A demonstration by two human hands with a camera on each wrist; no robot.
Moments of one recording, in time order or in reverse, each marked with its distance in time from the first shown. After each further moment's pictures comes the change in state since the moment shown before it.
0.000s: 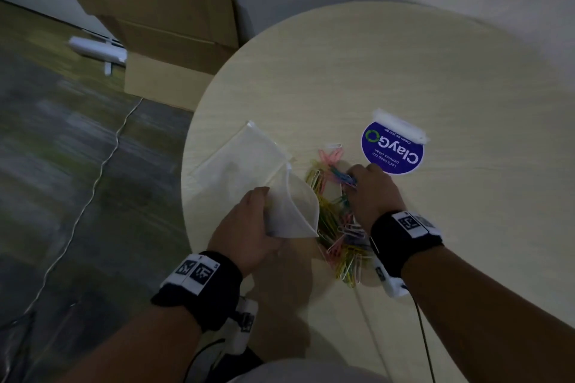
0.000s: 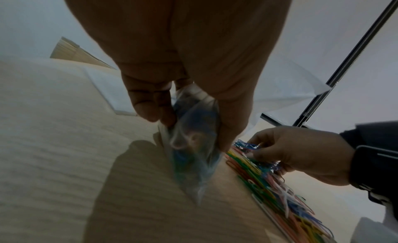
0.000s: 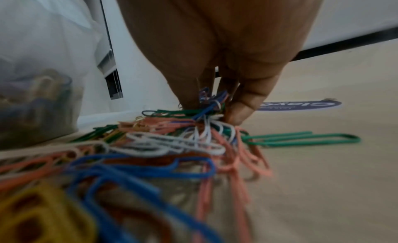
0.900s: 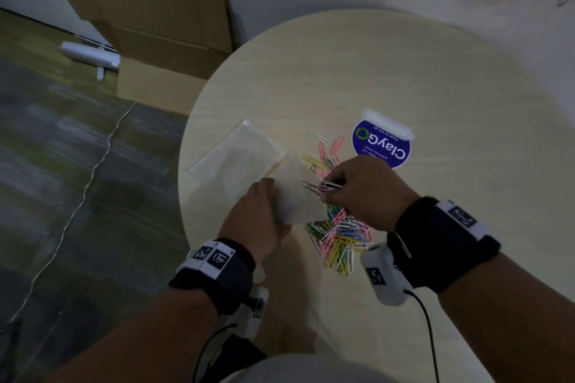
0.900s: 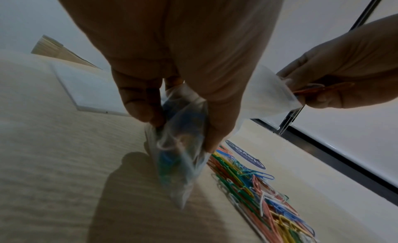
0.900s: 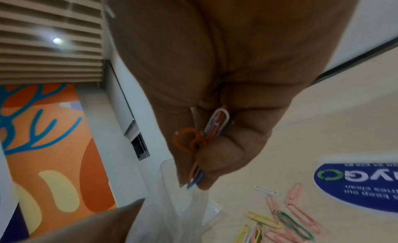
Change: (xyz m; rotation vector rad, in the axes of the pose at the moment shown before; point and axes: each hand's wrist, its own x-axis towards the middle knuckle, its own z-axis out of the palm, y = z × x) left_hand 0.001 0.024 0.006 0.045 0.027 -0.002; right_hand -0.060 -0.055 -0.092 0.160 -0.199 -0.193
